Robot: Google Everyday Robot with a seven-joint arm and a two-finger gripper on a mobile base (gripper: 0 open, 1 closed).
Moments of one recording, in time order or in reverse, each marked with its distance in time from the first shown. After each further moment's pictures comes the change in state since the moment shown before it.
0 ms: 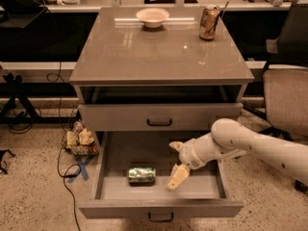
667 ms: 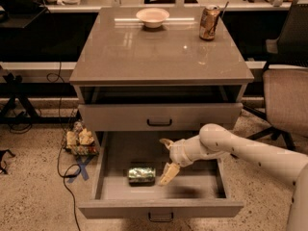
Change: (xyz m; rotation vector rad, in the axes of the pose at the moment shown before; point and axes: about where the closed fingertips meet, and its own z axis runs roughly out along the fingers) arm 0.010 -0.051 0.060 0.047 -0.064 -0.187
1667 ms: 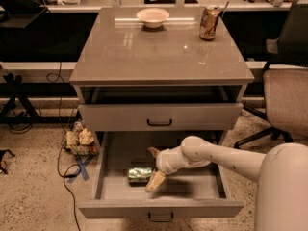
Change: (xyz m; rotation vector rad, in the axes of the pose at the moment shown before) arm 0.028 -0.006 0.091 0.001 -0.001 -0.026
